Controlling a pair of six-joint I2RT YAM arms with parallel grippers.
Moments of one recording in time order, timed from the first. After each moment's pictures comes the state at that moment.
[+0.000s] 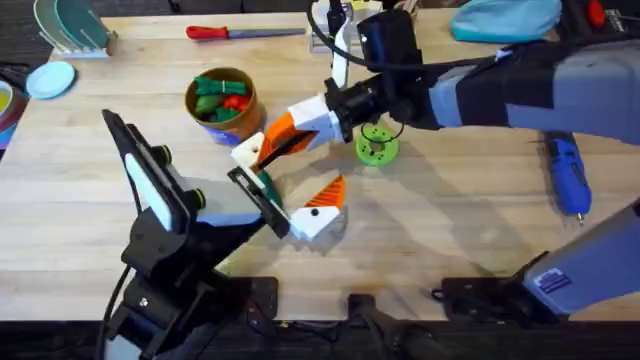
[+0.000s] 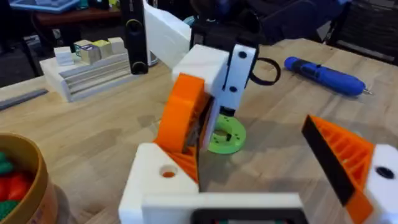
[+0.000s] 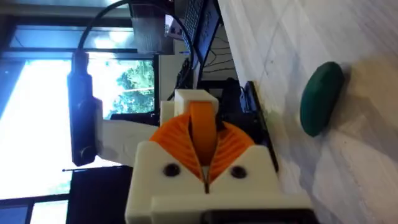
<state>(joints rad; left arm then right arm) -0.45 0.01 0.01 -0.06 0.40 -0.06 0.58 1.84 1.03 0.20 -1.31 0.87</state>
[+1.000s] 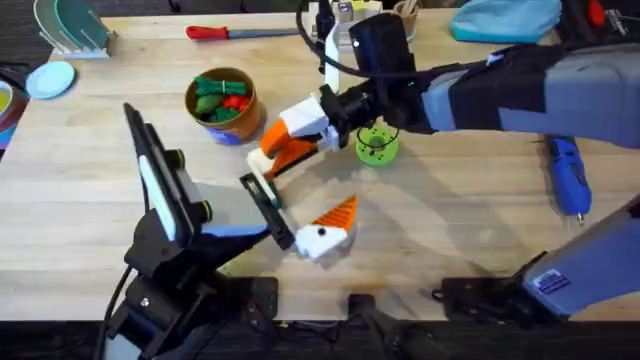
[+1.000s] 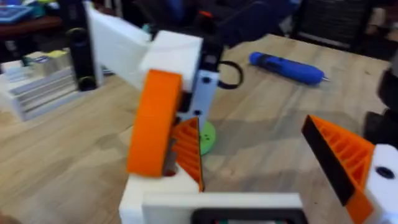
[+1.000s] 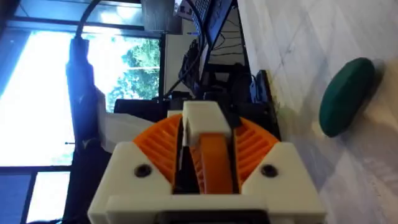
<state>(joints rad) -0.48 0.01 0.01 -0.05 0.51 -0.04 0.60 1.84 1.03 0.22 -1.38 0.83</state>
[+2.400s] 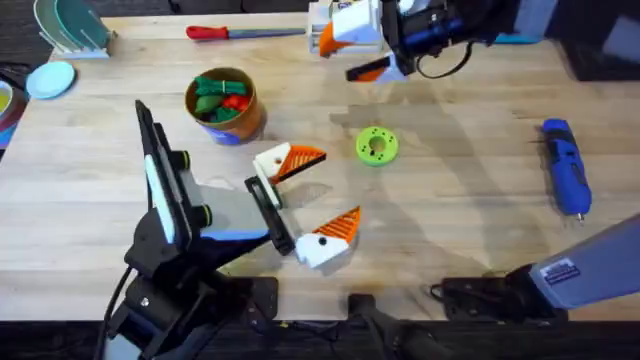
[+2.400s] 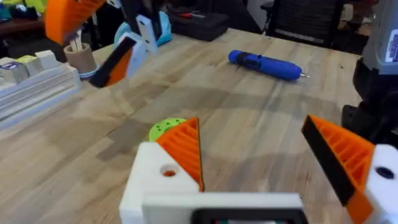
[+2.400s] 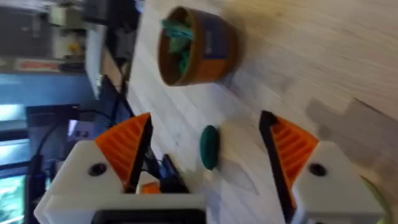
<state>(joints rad) -0.48 0.01 0.01 -0.05 0.59 -0.04 0.29 1.79 1.37 -0.50 -0.90 0.41</state>
